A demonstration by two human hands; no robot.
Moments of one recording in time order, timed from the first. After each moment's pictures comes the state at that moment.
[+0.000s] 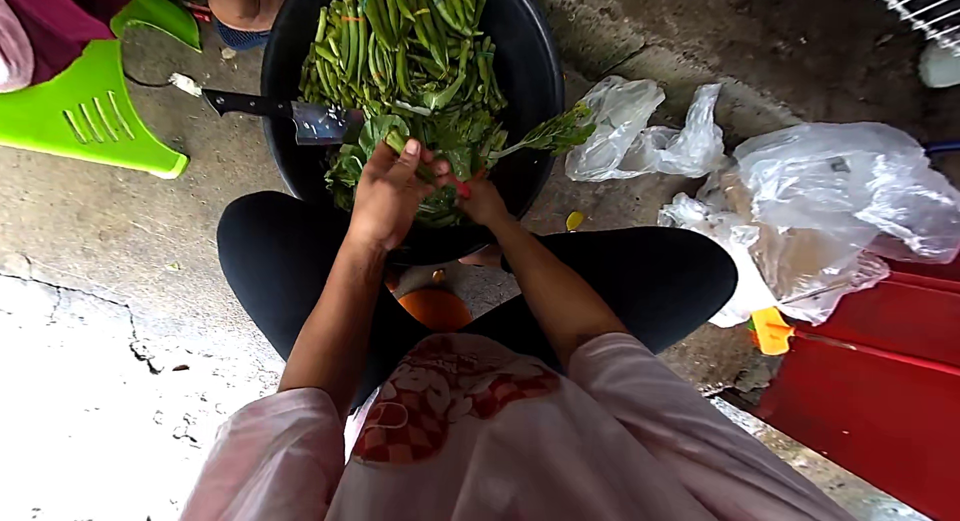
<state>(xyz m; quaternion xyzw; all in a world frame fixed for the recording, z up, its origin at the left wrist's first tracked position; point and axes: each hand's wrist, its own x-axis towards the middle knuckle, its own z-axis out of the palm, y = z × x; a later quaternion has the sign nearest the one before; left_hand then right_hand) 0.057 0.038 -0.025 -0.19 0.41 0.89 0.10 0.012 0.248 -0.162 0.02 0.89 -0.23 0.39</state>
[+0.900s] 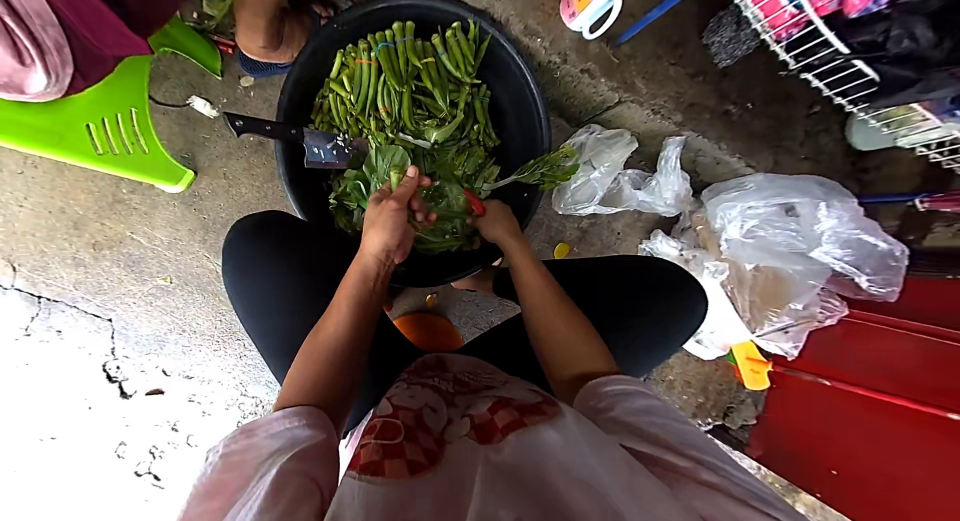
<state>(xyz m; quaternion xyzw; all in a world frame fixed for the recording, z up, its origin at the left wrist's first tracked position) 0.055 0.043 -0.033 -0.30 0.39 0.87 0.11 -0.005 0.256 -0.124 0.11 0.89 -0.19 0.39</state>
